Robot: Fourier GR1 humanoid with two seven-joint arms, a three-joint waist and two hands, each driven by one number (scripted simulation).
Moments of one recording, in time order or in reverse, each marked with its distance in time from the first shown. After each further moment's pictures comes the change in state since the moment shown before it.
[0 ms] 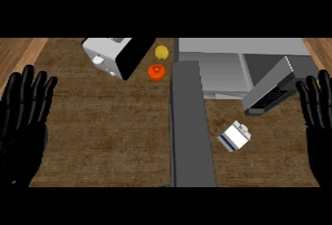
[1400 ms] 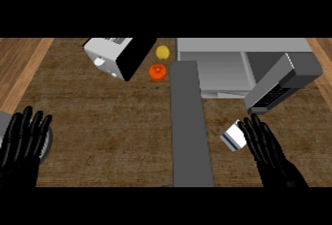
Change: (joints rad) left arm 0.299 -0.038 0.082 0.046 0.116 -0.119 -0.104; right arm 0.251 0.060 0.260 0.048 -0.024 0.180 -0.183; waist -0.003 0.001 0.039
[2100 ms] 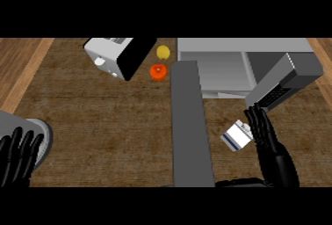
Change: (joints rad) left arm 0.155 -0.014 0.008 -0.068 0.000 -0.075 -0.063; right arm -0.099 0.010 -0.130 0.292 0.090 -0.094 -0.191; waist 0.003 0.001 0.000
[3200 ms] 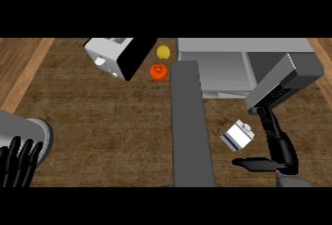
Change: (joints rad) left arm 0.068 -0.034 -0.021 -0.044 -0.023 -0.031 -0.027; right arm -0.223 -0.122 -0.223 0.623 0.021 0.031 -0.319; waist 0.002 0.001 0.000
